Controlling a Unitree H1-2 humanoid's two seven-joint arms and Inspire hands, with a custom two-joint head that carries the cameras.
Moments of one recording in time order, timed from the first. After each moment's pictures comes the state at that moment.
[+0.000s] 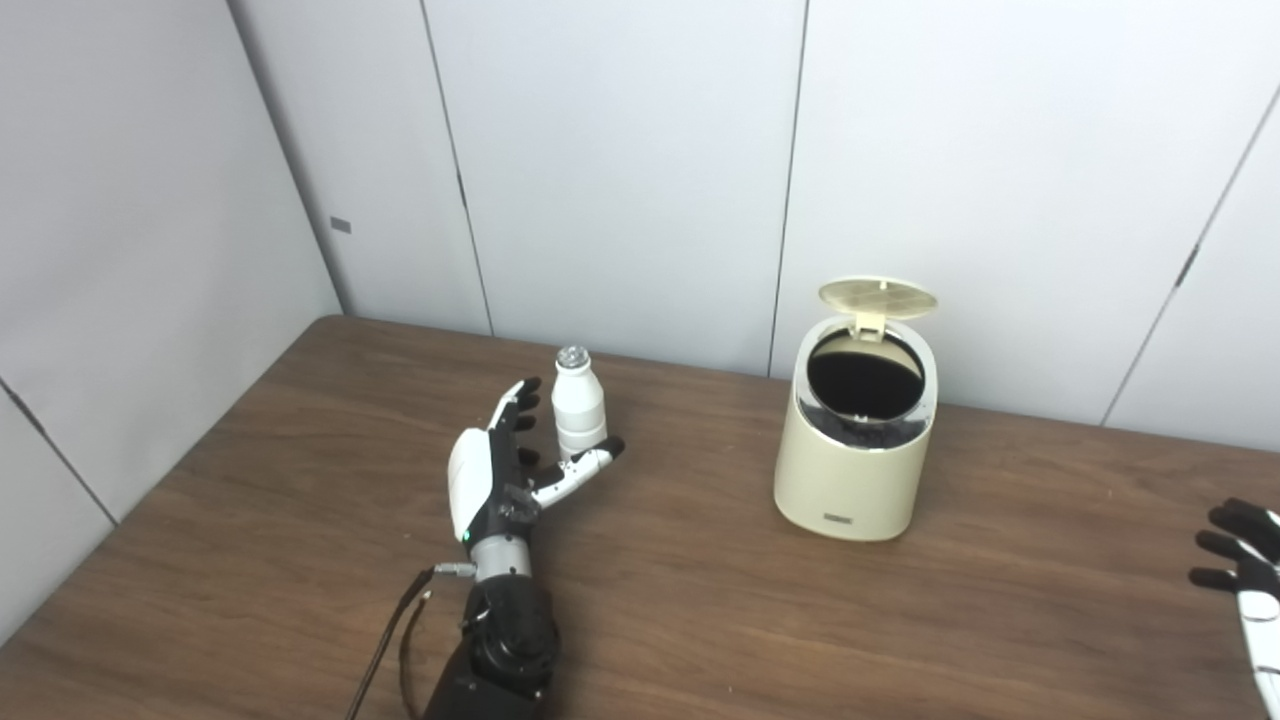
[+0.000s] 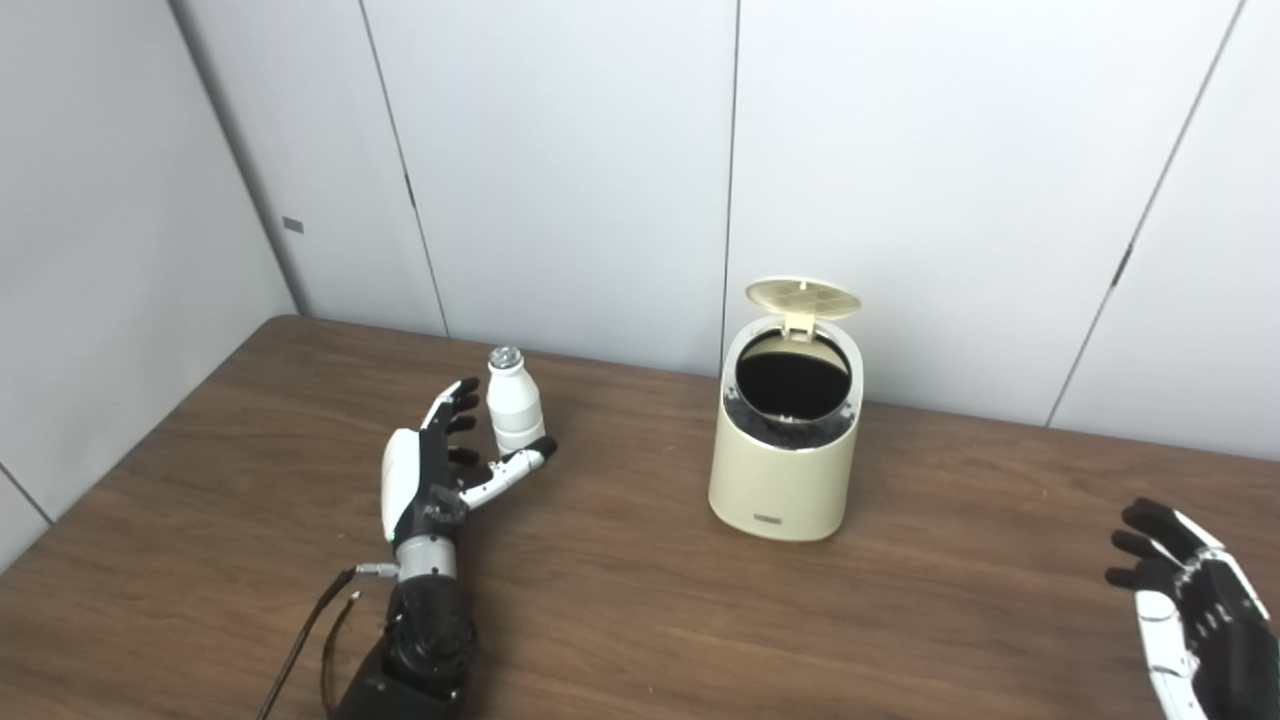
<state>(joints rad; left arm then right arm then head) -0.31 0.08 0.10 0.32 0.45 0.05 0.51 -0.07 -0.16 -0.16 0.00 -0.07 -0.31 -0.13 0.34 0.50</state>
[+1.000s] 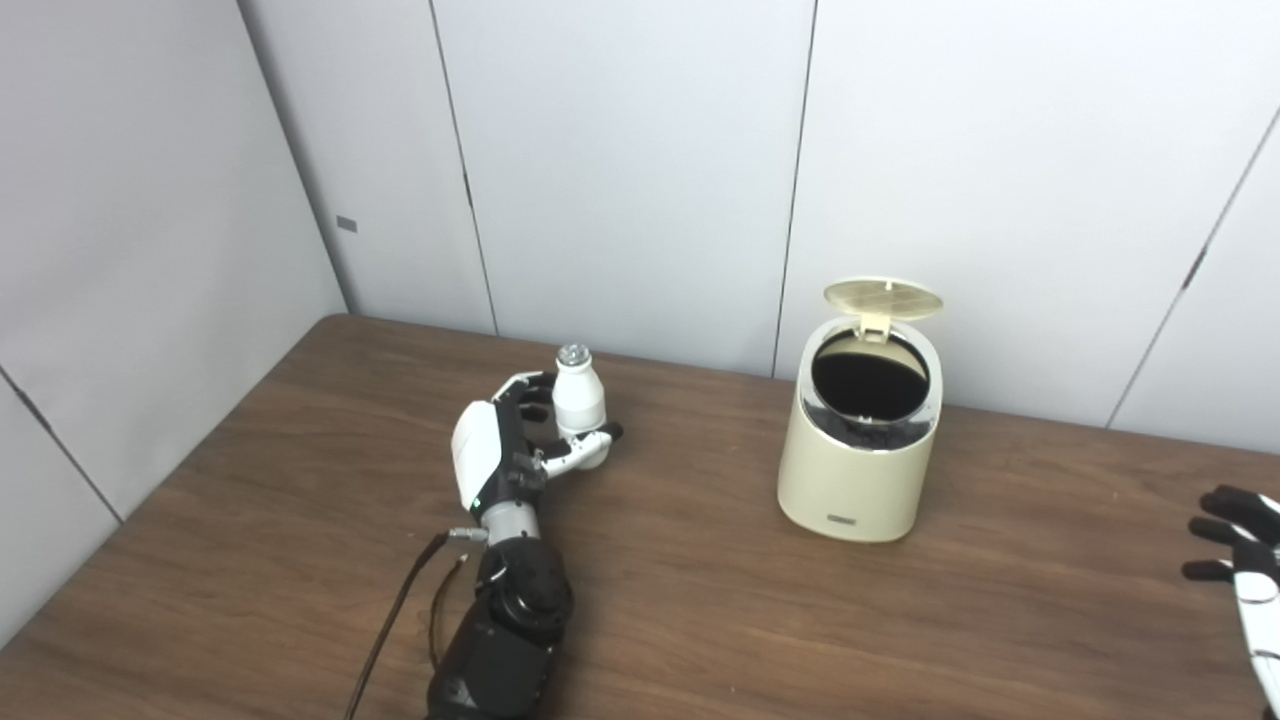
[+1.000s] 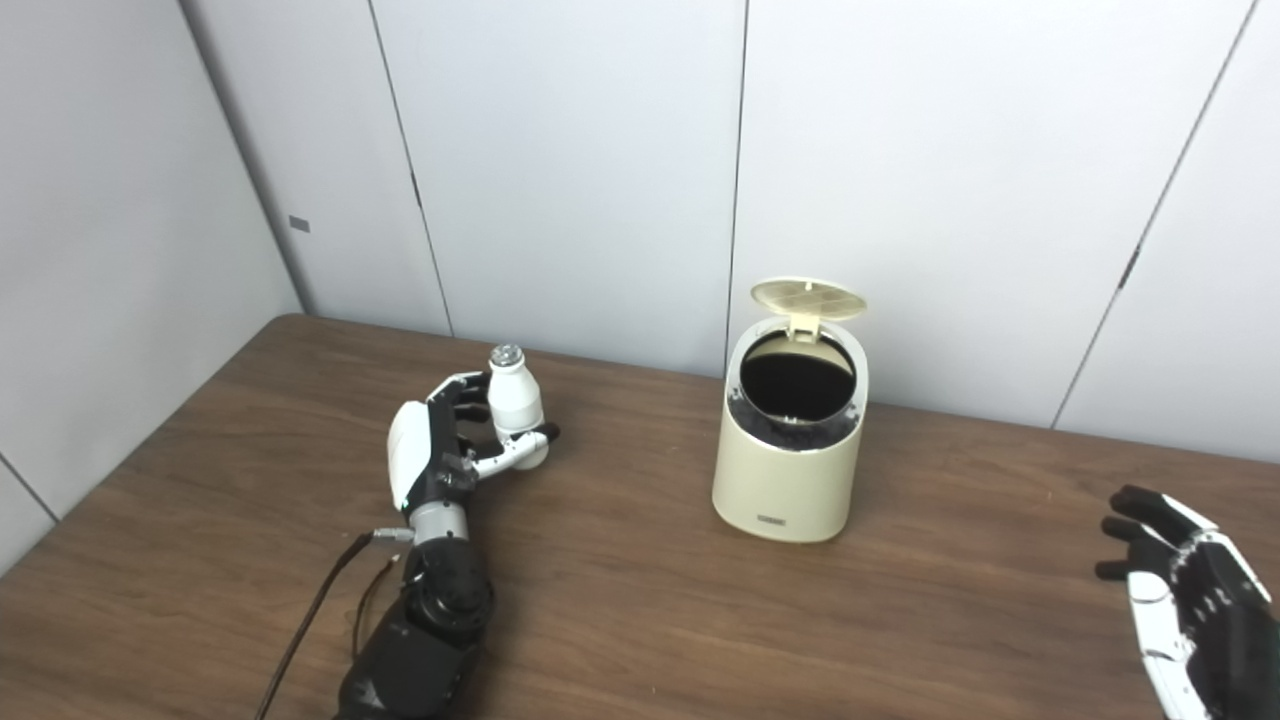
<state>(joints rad) -0.43 0.10 0.12 0.52 0.38 -0.02 0.61 -0.05 -0.12 -0.15 -0.14 -0.10 -0.20 -0.11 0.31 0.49</state>
